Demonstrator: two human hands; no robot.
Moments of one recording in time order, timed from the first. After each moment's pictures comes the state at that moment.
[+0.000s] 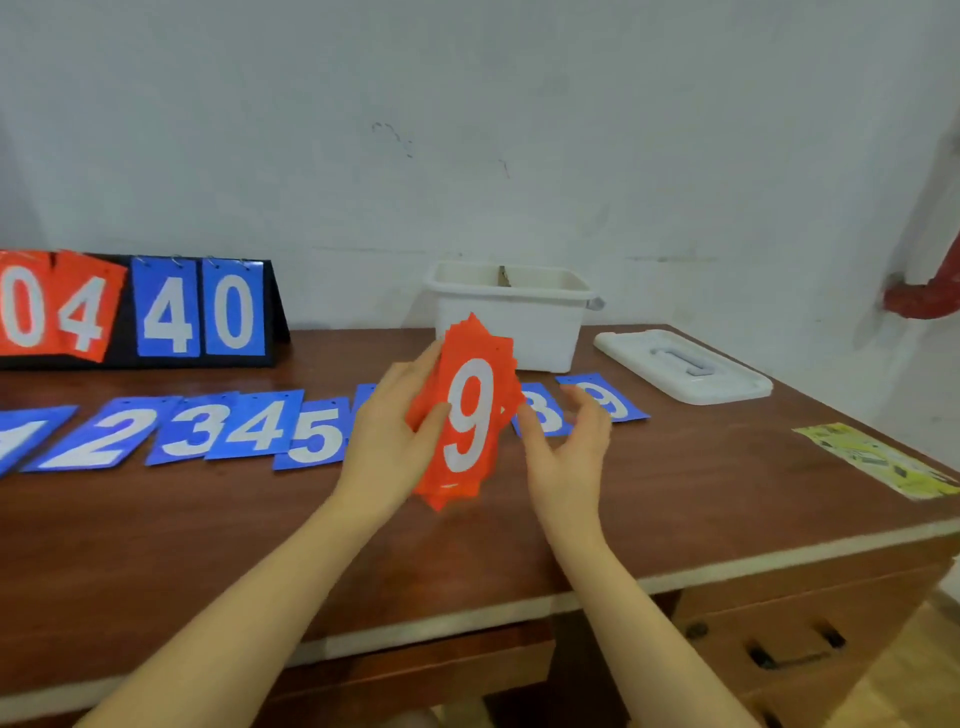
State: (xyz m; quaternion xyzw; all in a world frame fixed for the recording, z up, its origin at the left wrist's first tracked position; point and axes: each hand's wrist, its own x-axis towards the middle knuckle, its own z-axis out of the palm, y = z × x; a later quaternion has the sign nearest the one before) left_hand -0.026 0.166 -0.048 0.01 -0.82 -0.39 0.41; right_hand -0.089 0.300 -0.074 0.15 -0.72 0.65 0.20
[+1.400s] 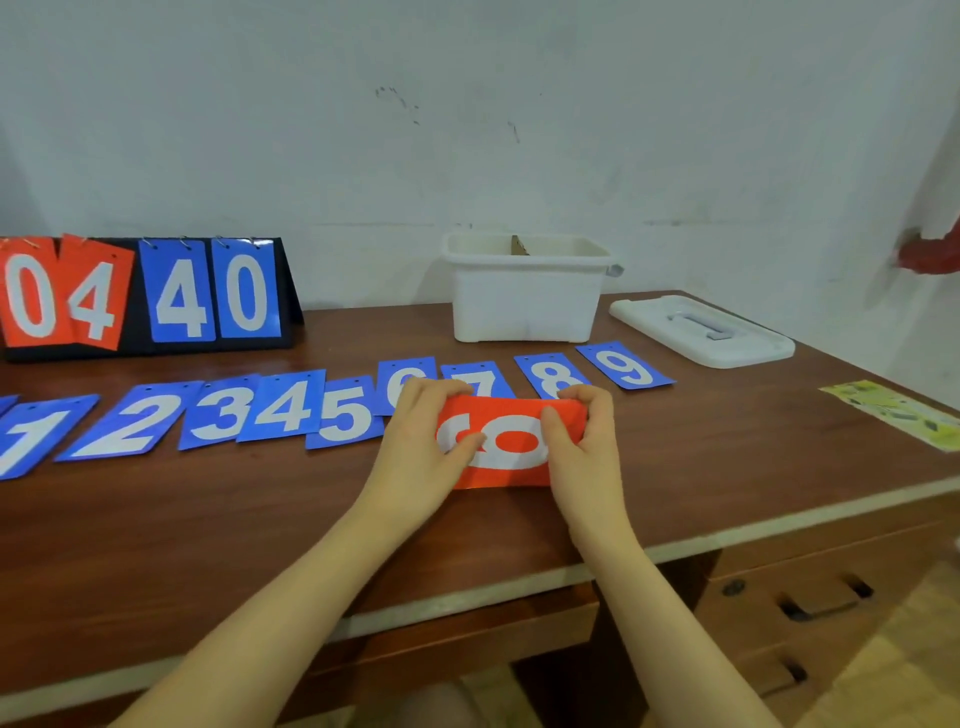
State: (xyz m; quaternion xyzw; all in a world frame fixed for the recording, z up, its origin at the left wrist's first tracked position) left_hand -0.004 0.151 -0.072 0.02 -0.88 -0.34 0.32; right_hand -0.060 0.293 -0.082 0.13 -0.71 0.69 0.08
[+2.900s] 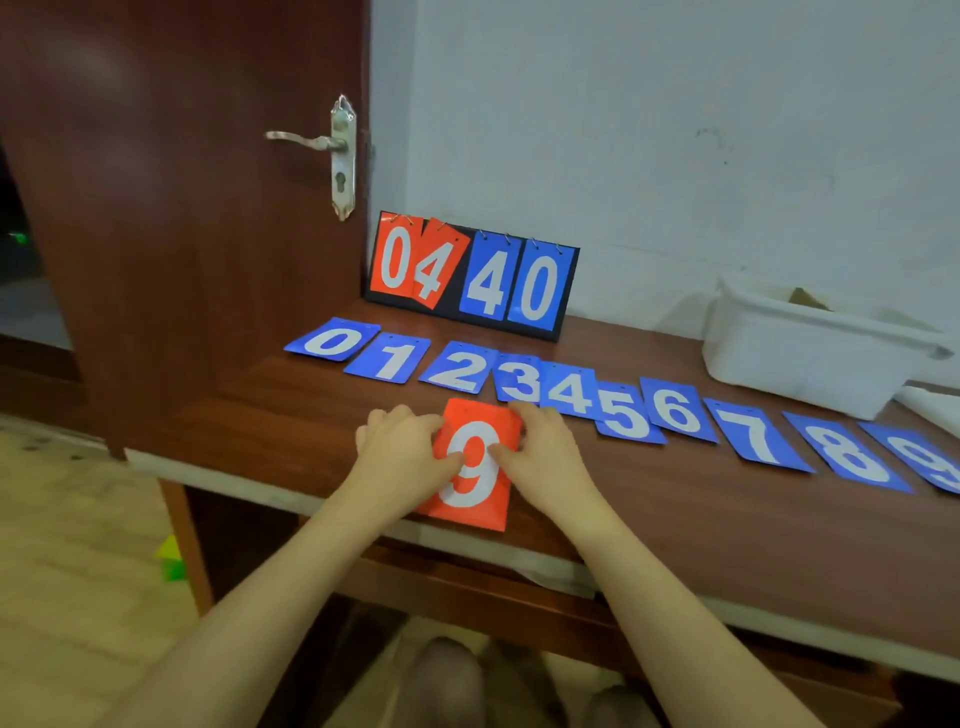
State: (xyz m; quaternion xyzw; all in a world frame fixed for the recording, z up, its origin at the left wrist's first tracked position) left_hand 0.195 -0.028 -0.082 0.36 -0.90 -0.17 0.19; right_hand 0.075 0.065 -0.083 0.42 -0.84 0.34 -0.05
